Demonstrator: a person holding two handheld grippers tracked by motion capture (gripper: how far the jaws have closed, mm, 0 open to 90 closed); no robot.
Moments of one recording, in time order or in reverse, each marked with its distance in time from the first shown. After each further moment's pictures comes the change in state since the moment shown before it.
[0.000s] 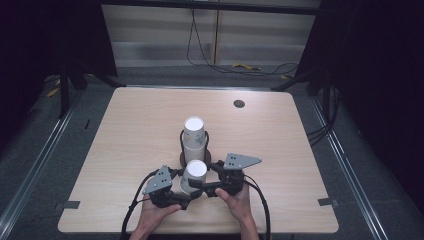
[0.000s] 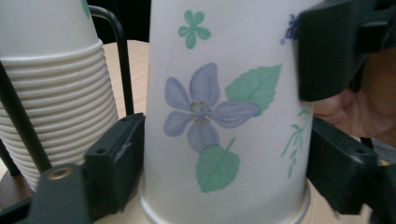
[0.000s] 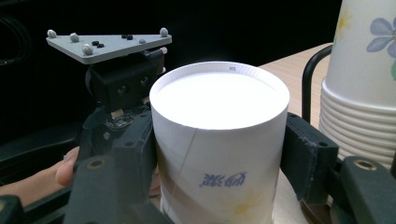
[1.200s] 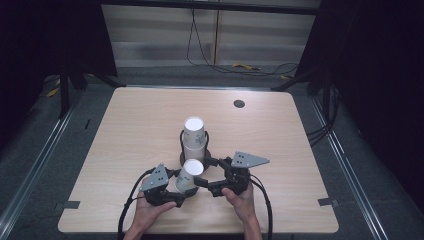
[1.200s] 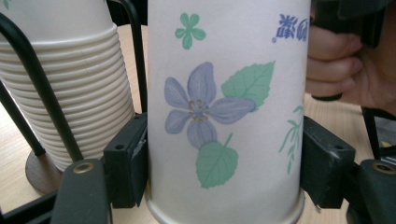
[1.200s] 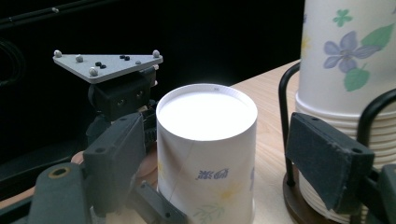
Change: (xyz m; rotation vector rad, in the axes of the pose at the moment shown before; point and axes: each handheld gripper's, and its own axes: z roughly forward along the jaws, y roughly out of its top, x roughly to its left) left arm 0.009 0.003 -0.010 0.074 0.003 0.017; right arm -0.003 0.002 -0.013 -0.067 -0.038 0.032
